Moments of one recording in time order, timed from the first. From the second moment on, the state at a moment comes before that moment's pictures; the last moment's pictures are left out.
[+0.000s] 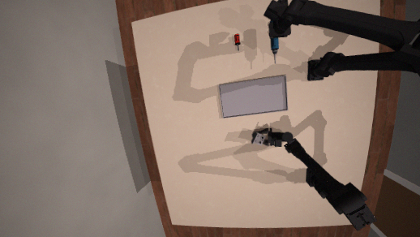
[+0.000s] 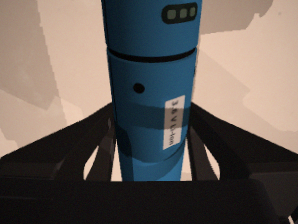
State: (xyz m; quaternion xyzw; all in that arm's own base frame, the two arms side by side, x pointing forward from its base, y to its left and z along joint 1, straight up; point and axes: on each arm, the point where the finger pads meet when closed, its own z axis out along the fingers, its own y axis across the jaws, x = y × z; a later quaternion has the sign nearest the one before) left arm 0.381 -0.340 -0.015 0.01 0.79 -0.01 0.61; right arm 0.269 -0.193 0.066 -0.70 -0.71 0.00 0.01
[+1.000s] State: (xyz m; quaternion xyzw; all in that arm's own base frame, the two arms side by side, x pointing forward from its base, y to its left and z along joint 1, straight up) left arm 0.381 -0.340 -0.015 0.01 0.79 -0.01 0.61; right arm 0.268 -0.192 0.104 -0.70 -0.71 0.00 0.01
